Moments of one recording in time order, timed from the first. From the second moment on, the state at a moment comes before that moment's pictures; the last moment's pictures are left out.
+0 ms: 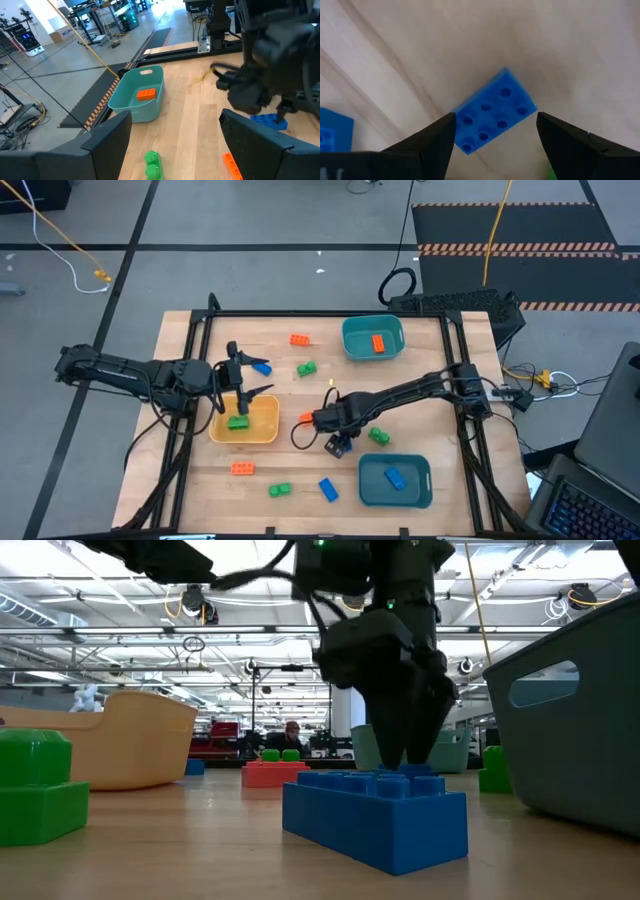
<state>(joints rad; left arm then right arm) -0.16 0.78 0.63 -0.11 -0.43 0.16 0.16 2.05 1.50 -0.95 -0.13 0.80</state>
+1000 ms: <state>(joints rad) -0.16 0.78 0.63 -0.12 -0.43 0.17 0.16 2.02 1.50 -1.18 0.04 0.43</state>
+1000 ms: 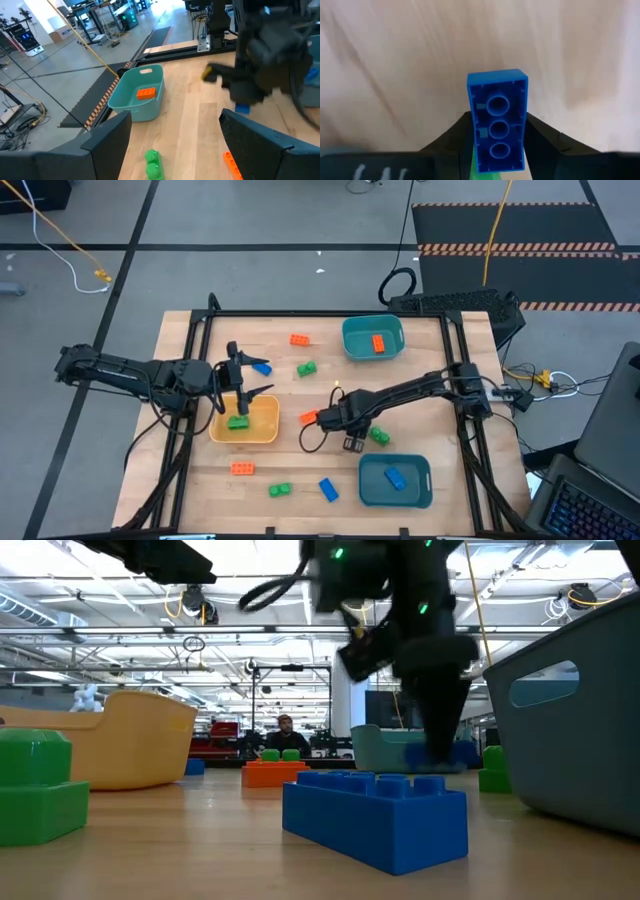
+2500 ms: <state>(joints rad) -0.16 0.78 0.63 -0.13 -0.43 0.13 0.49 1.61 1.24 -0.90 -0.19 0.94</state>
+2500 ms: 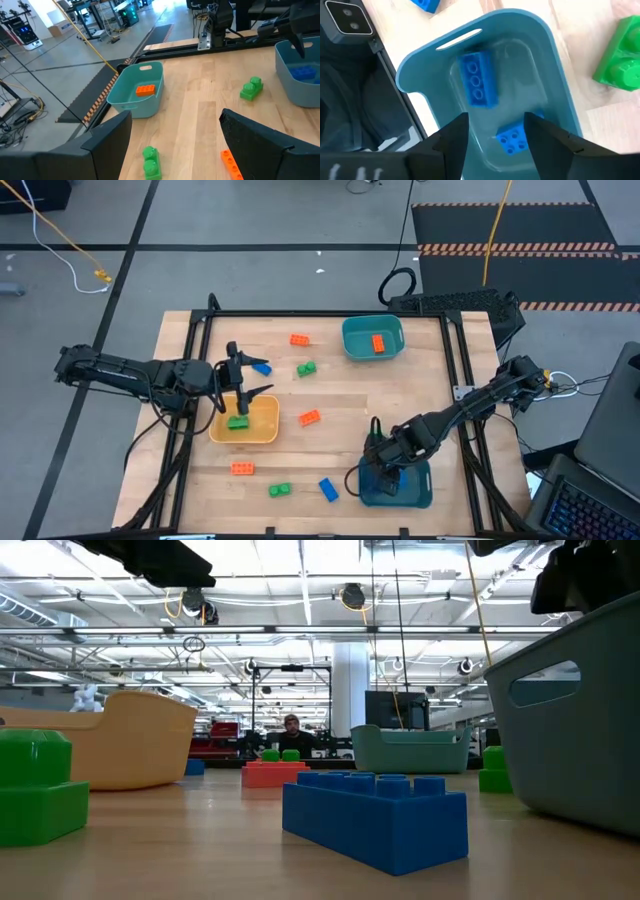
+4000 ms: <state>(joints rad) -0.16 0.79 0.63 -0.14 -0.43 0.13 0.16 1.61 1.00 -0.86 -0.07 0.66</state>
